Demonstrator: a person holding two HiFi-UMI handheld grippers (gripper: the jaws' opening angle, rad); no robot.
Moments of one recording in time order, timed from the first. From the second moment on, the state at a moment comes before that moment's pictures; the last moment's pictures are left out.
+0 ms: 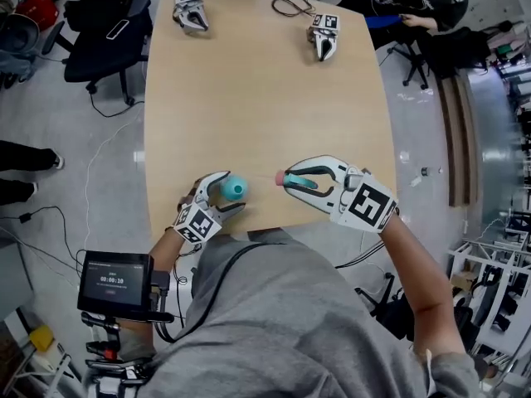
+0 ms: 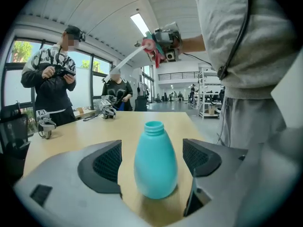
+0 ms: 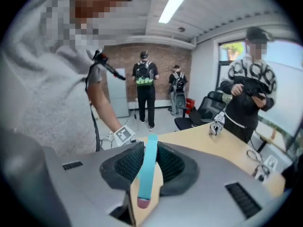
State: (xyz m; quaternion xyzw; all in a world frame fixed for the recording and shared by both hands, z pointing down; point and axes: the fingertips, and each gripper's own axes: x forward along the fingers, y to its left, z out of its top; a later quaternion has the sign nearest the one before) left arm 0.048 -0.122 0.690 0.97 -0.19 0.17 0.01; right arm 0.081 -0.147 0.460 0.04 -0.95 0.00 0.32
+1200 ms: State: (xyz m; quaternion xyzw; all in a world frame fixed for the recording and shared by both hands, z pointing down) left arm -0.048 -0.128 0.578 0.92 -0.37 0.08 0.11; right arm 0.193 -0.192 0.714 0.35 -0.74 0.57 0.08
